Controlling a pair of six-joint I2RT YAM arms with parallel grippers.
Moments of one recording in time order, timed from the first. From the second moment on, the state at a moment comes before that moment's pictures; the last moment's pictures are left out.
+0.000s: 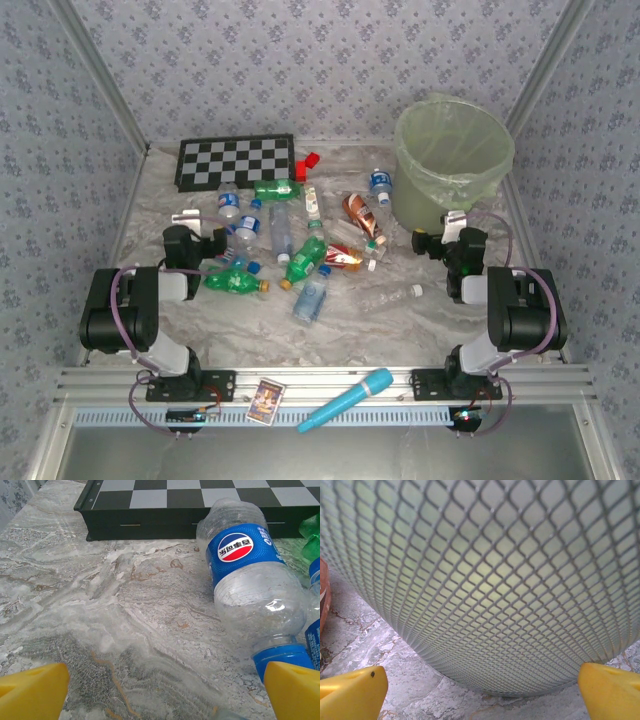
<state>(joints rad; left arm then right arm) 0.02 1.54 0.41 0.68 -0.04 -0.03 -0.07 1.53 0.36 0.76 -0.19 -0.04</state>
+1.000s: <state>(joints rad) 0.04 1.16 0.84 -0.23 -0.18 -0.28 -0.04 1.11 0.30 0.53 -0.01 0.06</state>
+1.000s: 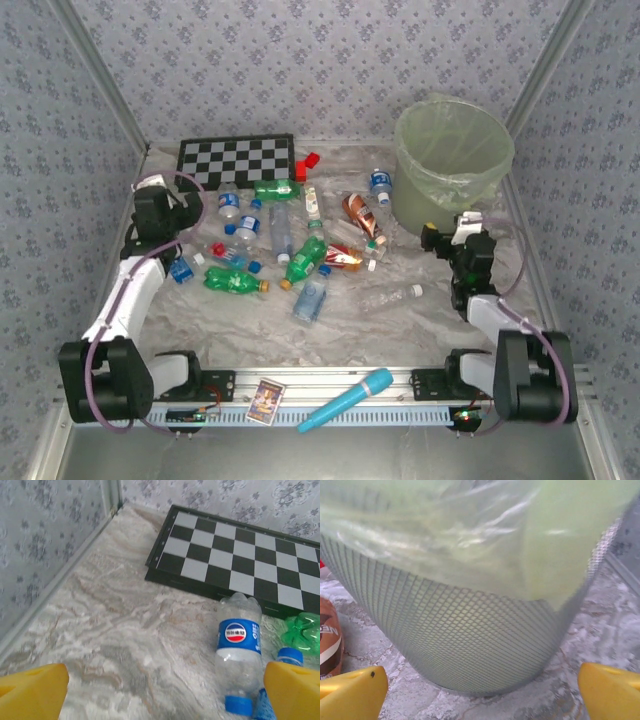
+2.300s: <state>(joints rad) -0.44 1.32 1.06 -0.64 0.17 -0.55 0.56 1.08 0.92 -1.04 0.32 0.91</state>
